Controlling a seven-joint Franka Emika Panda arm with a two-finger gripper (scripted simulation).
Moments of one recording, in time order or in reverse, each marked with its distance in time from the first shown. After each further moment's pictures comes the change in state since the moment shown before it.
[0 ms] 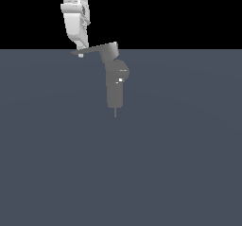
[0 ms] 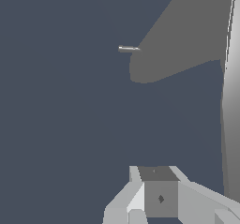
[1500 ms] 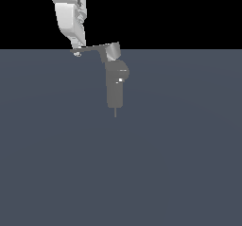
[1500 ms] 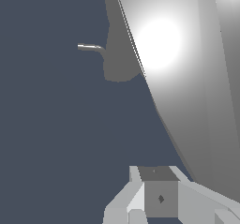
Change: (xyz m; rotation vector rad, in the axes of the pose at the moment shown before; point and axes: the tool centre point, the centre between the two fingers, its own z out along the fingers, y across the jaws) arm -0.003 0.057 0.001 0.004 -0.001 0.000
